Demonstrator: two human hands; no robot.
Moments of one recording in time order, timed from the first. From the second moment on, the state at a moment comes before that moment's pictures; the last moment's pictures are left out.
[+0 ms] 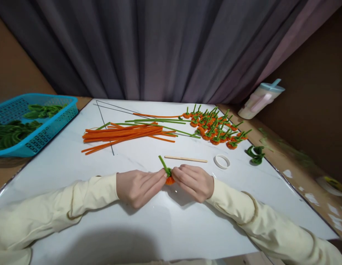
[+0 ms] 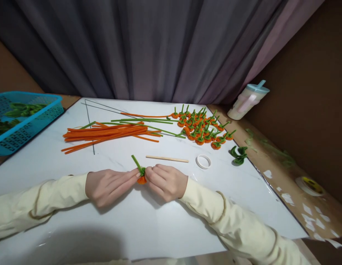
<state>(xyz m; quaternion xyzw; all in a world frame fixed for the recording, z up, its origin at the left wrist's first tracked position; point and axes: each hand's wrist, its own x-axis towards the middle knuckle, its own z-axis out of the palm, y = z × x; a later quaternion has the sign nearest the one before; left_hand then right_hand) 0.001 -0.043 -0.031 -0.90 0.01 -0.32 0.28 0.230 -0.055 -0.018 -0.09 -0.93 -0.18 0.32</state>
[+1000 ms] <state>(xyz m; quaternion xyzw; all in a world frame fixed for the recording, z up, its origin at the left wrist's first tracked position) 0.017 -0.053 -0.033 -0.88 -0.25 -0.41 -0.05 0.214 -0.067 -0.020 -0.32 -0.82 0.25 0.40</state>
